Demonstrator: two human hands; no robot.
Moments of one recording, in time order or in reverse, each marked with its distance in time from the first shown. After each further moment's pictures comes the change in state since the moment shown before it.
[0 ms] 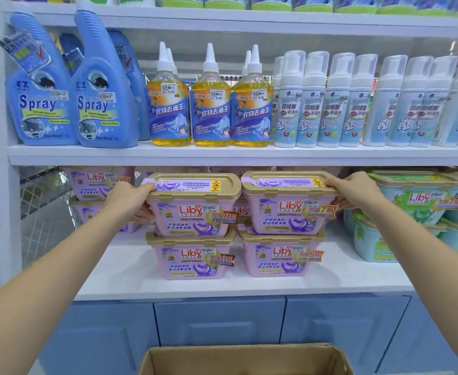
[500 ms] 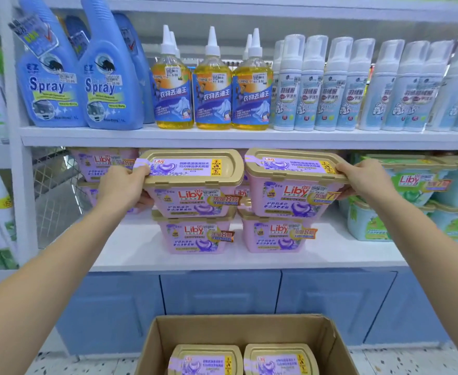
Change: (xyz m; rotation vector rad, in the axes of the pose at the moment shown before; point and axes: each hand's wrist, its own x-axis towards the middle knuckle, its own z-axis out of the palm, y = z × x) left_hand -0.039 -0.004 -0.016 -0.060 0.123 0.092; right_hand -0.031 0.013 -0.016 0.062 0.098 -0.045
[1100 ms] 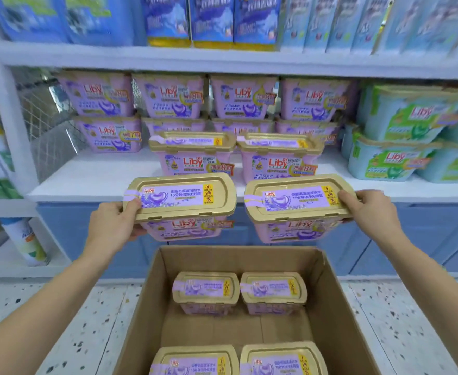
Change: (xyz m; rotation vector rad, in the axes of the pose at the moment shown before) left_hand -0.124 -0.137 -0.008 0.157 -0.074 -0.101; right_hand -0.132 0.110 0.023 -0.227 -0.082 -0.050
